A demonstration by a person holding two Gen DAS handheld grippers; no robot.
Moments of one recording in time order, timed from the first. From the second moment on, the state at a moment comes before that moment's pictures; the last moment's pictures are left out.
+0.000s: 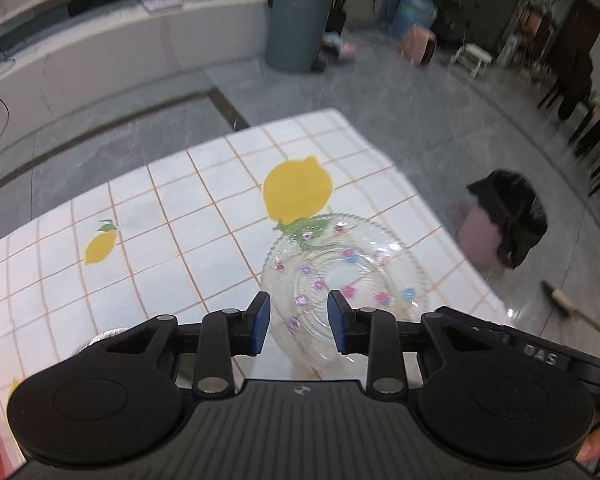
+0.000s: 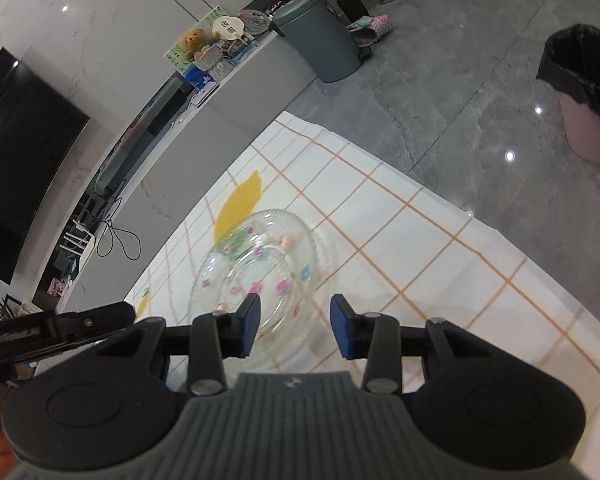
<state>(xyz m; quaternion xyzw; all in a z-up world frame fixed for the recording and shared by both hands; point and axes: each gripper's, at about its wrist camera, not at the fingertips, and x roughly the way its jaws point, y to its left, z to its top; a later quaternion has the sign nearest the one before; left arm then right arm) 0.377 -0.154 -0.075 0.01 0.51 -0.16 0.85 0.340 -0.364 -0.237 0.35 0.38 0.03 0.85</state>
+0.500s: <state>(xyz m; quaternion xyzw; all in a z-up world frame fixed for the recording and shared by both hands) 0.429 -0.155 -0.130 -0.03 0.59 -0.12 0.80 0.363 -0.371 -0.267 0.40 0.38 0.08 0.83</state>
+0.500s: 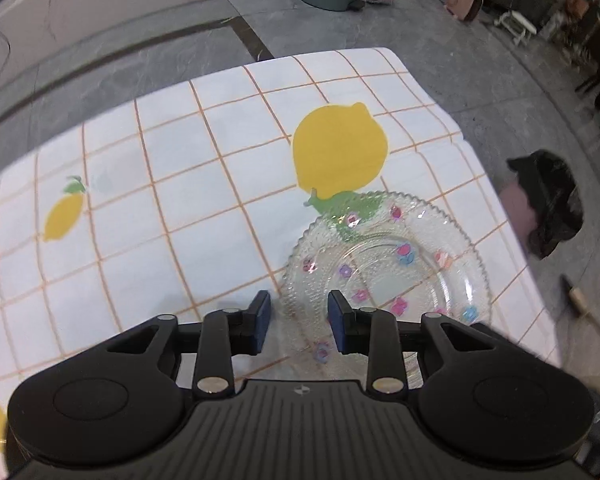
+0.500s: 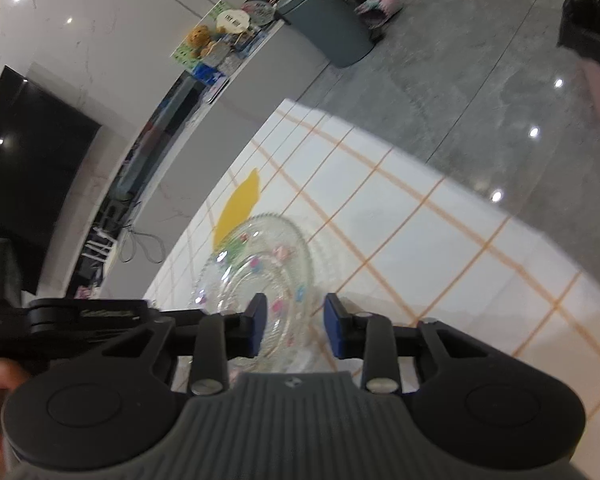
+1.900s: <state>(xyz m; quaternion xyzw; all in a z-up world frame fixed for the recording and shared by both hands) 0.140 0.033 0.015 -0.14 0.46 0.01 0.88 0.176 -0.220 -0.127 0.32 0.39 0.25 0.83</state>
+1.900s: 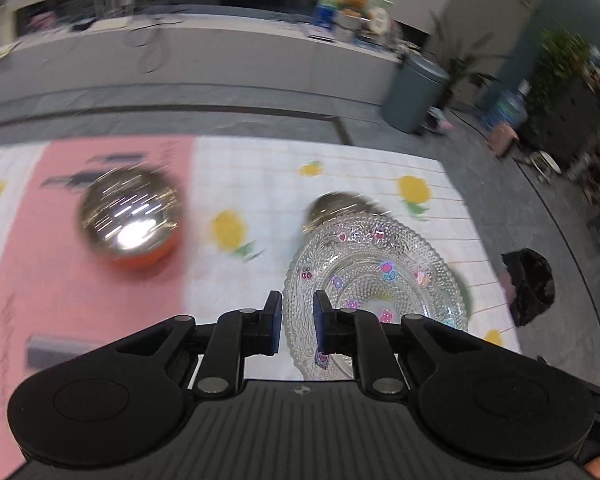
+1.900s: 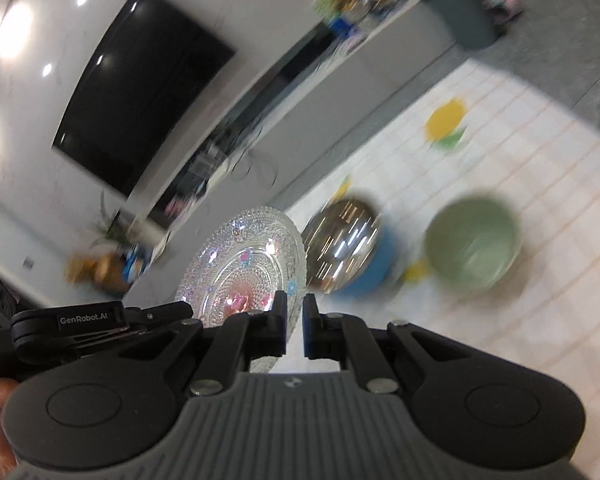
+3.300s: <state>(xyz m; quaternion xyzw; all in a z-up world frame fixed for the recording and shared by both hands) 0.016 0.120 -0.108 -0.20 0.48 0.13 0.85 0.109 -0.048 -0.207 0.04 0.48 0.29 0.83</state>
